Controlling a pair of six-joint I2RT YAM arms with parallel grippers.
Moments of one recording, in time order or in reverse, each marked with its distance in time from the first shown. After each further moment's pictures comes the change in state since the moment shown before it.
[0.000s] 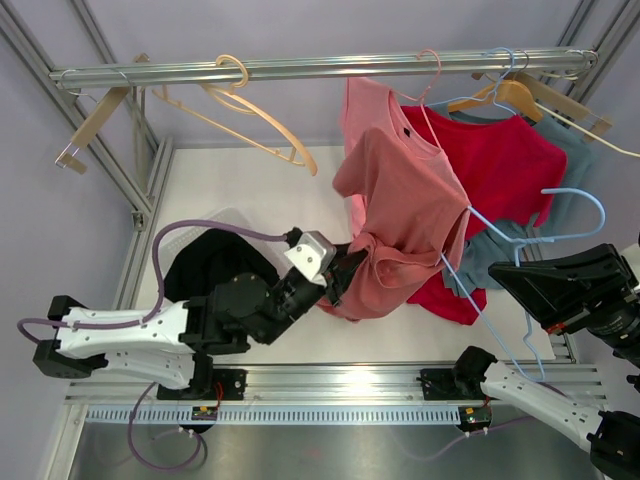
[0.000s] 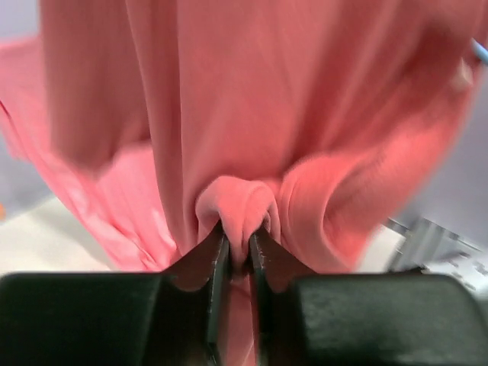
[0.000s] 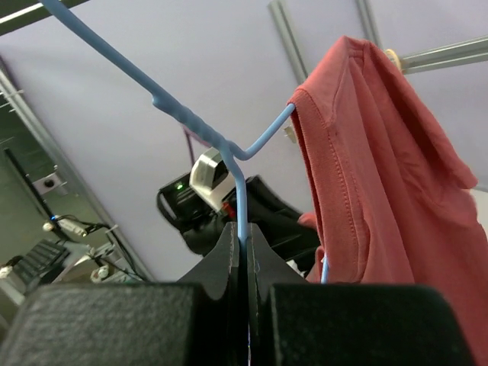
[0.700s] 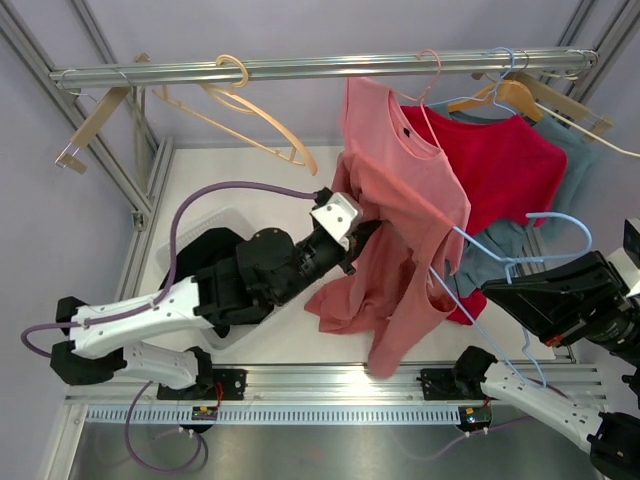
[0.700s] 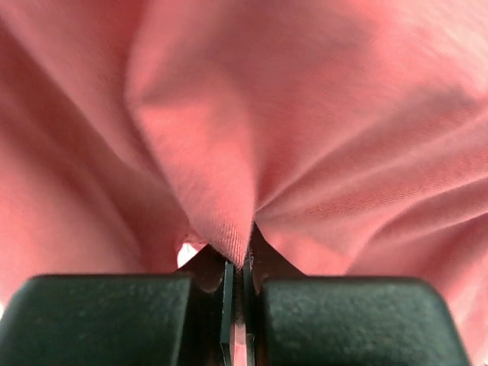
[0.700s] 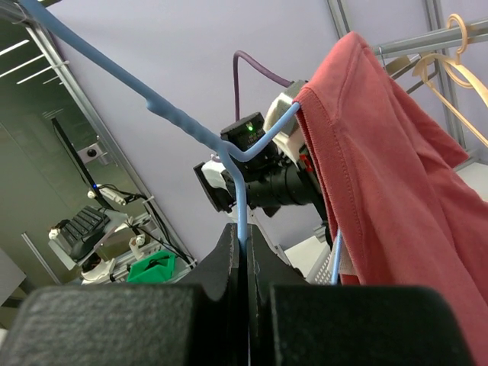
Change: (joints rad) left arm 0.216 0.174 0.232 -0.136 0.255 0.013; right arm 0.000 -0.012 -0.035 0.022 -0.140 0.057
